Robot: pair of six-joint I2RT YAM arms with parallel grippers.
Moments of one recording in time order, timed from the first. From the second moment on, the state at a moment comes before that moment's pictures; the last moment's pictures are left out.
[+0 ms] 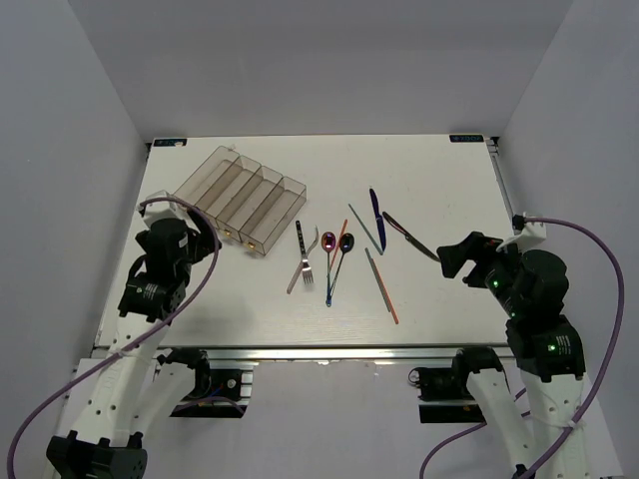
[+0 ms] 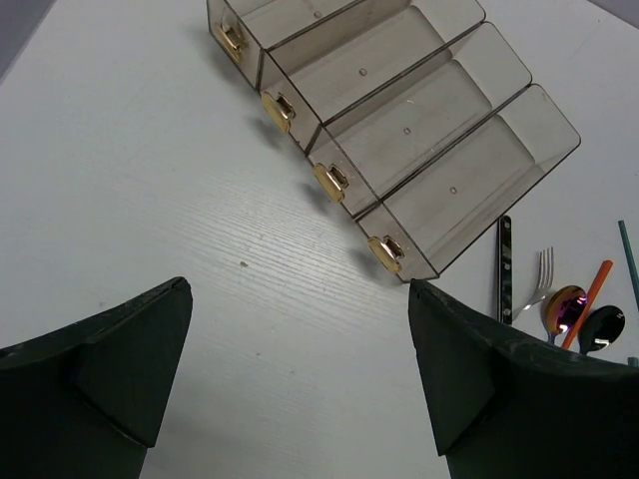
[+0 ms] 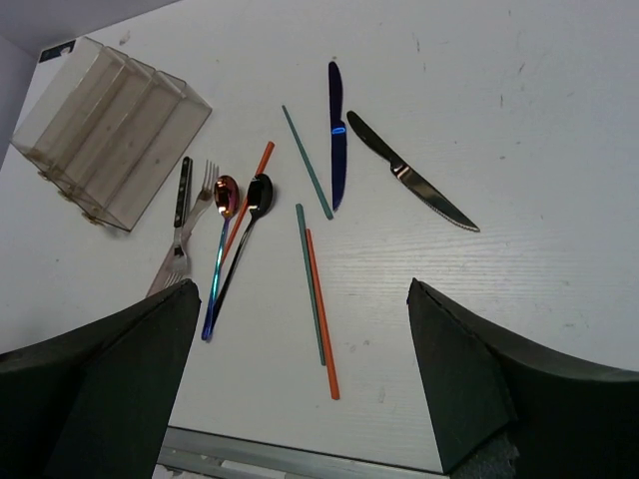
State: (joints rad) left arm -0.20 0.74 0.81 -0.55 -0.38 -0.45; right arm 0.12 0.45 0.89 -0.74 -0.15 0.35
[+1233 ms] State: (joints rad) left arm -0.63 1.95 1.33 -0.45 -0.47 -0.73; right arm 0.12 0.52 0.74 -0.72 -0.23 0.36
